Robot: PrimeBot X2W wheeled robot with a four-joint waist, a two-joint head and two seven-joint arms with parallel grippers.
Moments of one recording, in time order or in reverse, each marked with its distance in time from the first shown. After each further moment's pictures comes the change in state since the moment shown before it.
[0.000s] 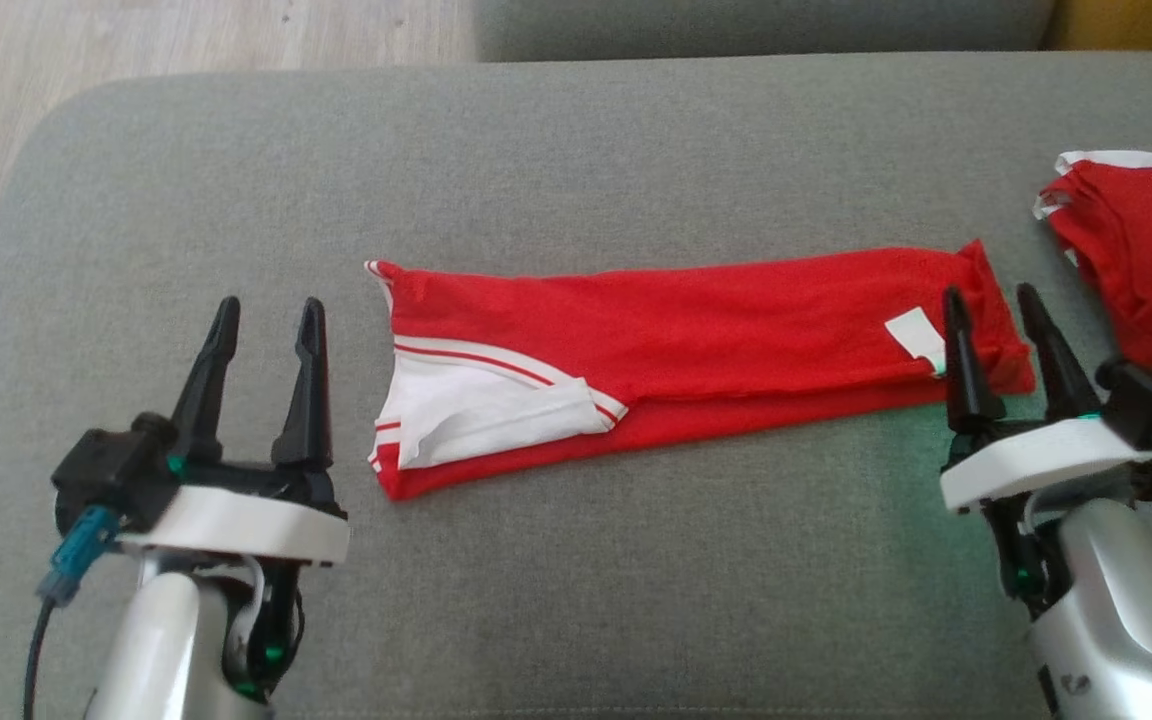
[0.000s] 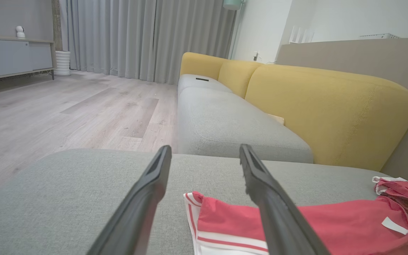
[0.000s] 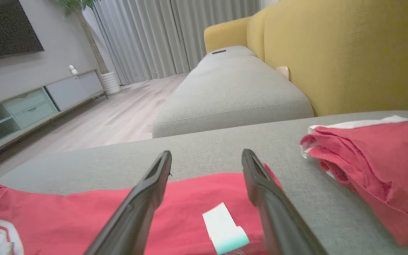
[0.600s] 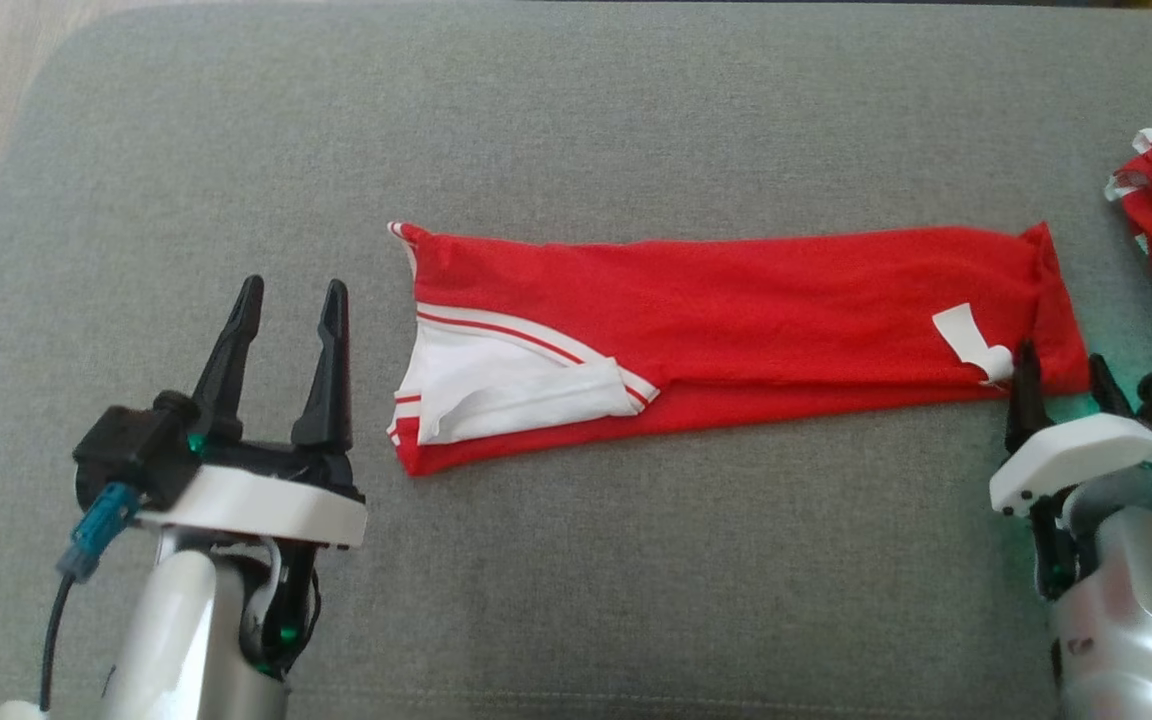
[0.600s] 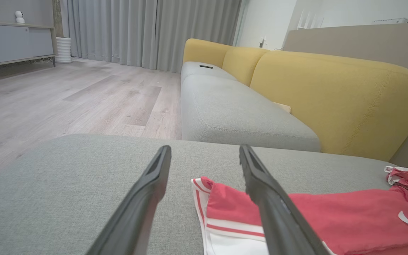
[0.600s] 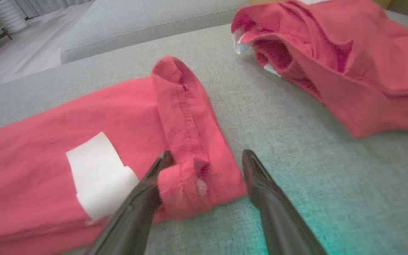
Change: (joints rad) left arm -0.042 -0.039 0.016 0.035 0.041 -0.053 0.000; right arm -0.130 0.094 -0.409 0.322 -0.308 0.000 0.109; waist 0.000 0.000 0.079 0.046
